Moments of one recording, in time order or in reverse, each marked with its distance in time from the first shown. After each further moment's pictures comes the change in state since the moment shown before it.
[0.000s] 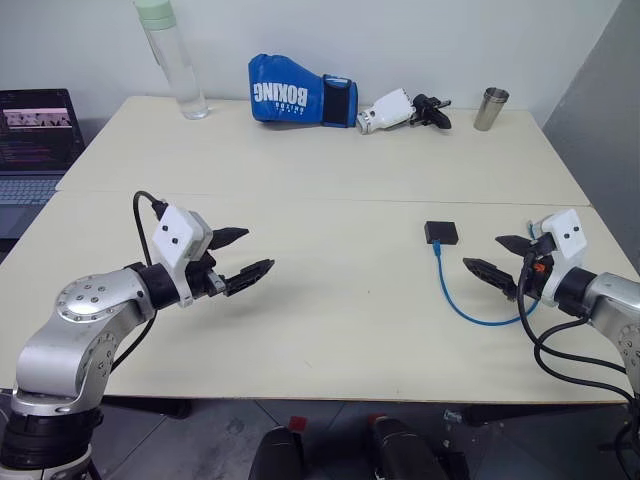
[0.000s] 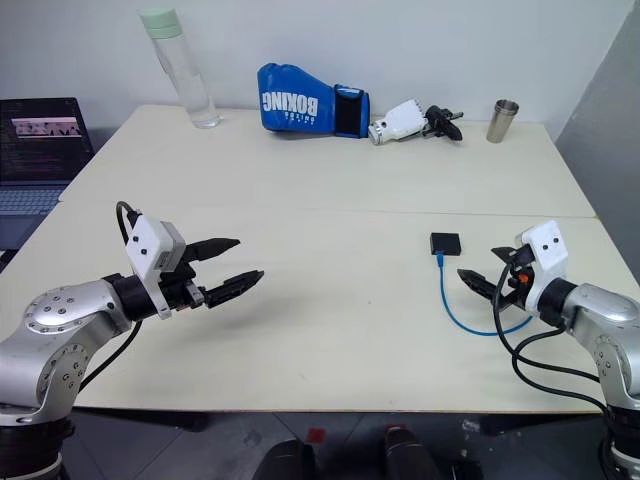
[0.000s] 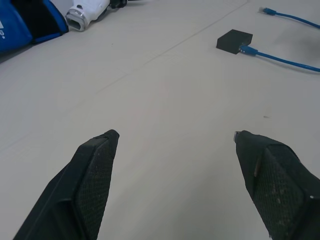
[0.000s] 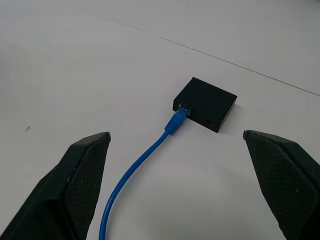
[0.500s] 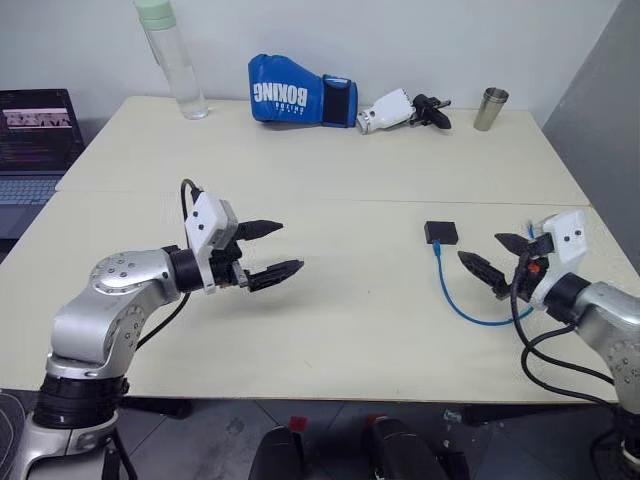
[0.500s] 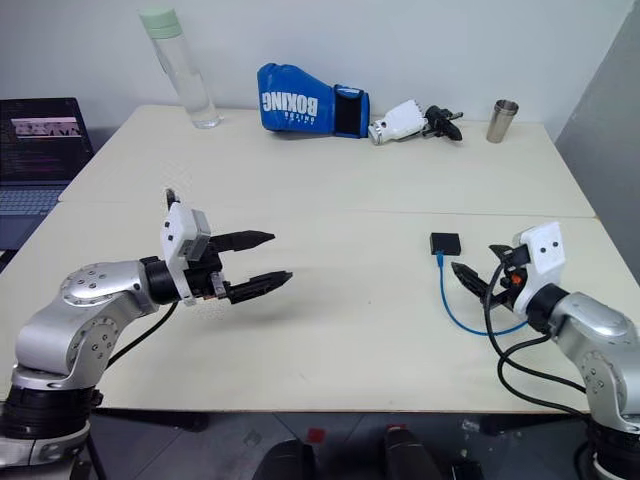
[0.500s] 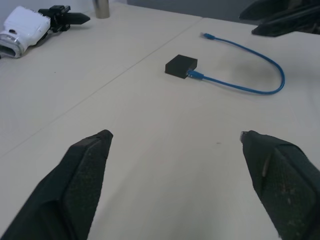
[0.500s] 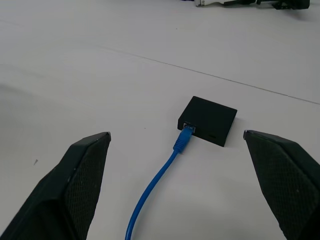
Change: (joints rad) left arm -0.164 -0.066 -0.166 0.093 -0.005 -0.025 -0.130; right arm 0.022 0.199 0.038 -0.139 -0.014 0.065 -0.236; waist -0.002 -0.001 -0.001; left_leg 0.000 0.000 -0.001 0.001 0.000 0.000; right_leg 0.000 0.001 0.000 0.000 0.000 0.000
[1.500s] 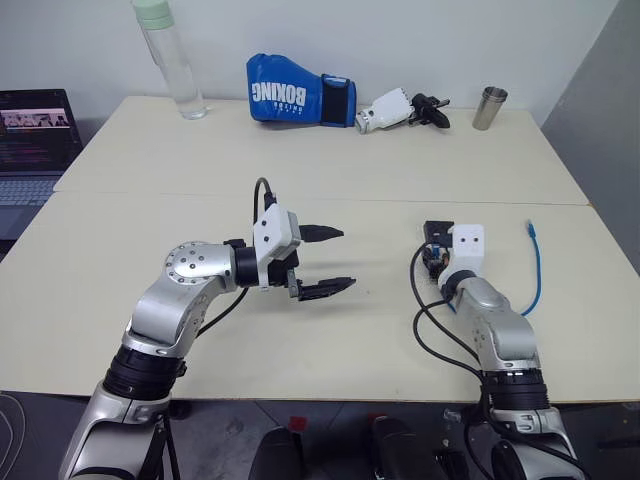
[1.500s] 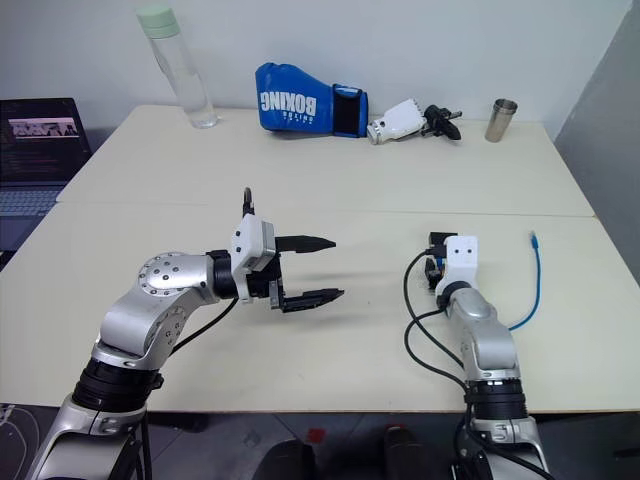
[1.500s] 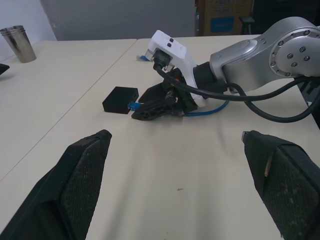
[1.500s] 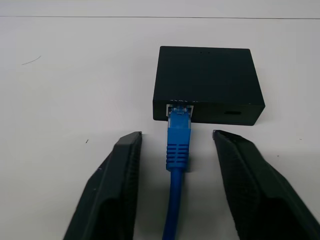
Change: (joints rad) left arm -0.120 -0.119 -0.181 0.105 0.135 -0.188 -0.087; right arm -0.220 0.401 0.162 0.460 -0.347 -0.199 -0.404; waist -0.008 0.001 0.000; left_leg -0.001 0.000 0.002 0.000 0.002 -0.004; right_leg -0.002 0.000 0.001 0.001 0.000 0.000
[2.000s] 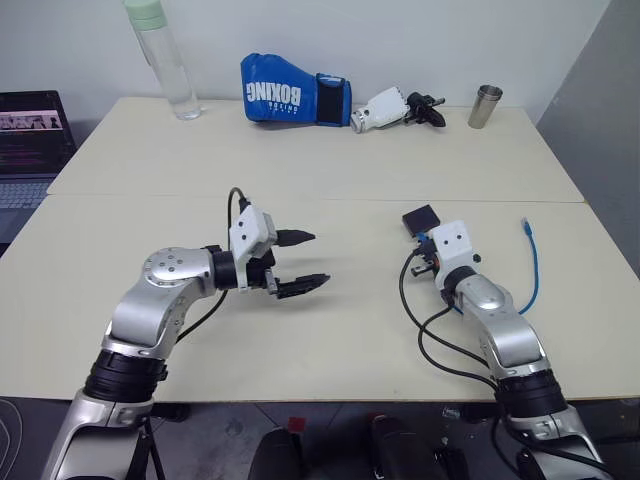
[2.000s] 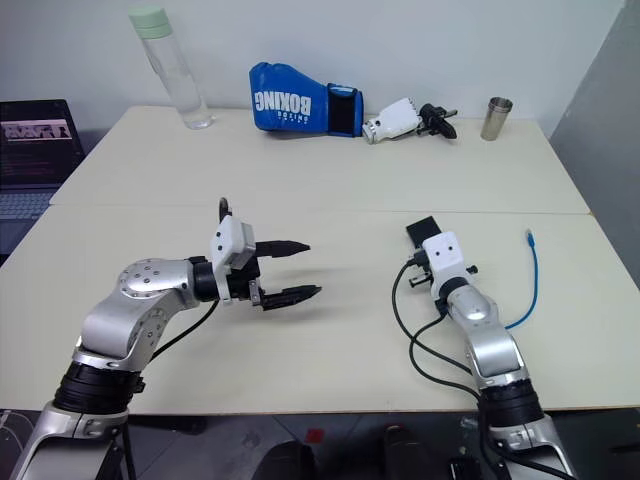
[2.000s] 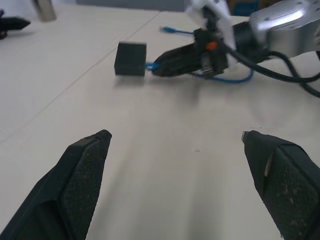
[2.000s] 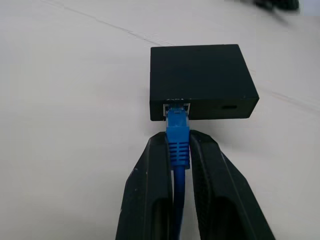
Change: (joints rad) left arm 0.045 0.073 0.099 0.097 -0.065 0.103 -0.010; right arm 0.031 -0.237 0.265 -0.073 -0.198 -0.261 0.249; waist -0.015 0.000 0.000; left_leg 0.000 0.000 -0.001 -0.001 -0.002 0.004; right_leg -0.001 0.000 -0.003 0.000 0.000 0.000
